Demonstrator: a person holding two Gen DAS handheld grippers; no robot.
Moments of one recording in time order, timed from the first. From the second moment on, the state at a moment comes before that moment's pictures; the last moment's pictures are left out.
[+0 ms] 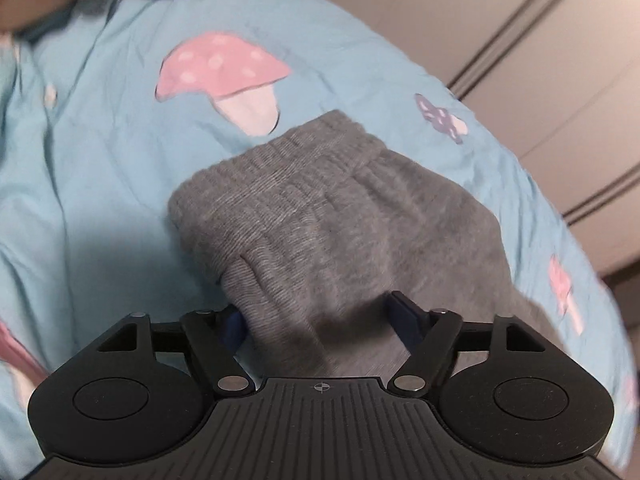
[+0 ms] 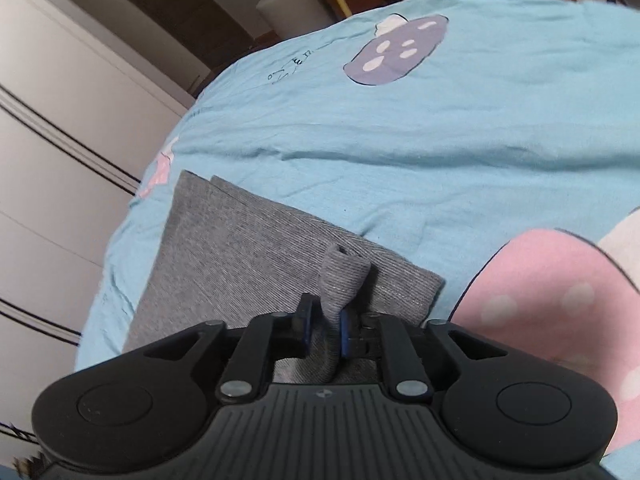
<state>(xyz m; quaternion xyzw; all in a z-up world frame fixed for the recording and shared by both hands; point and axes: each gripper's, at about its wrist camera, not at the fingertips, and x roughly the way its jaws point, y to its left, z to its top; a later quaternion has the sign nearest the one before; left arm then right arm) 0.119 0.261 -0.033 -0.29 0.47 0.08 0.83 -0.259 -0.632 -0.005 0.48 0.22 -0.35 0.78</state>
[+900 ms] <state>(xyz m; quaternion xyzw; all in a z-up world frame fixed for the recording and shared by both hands) 0.067 0.211 0.050 -0.05 0.40 0.21 0.89 -0.289 -0.619 0.008 0.43 0.22 -0.40 0.78</state>
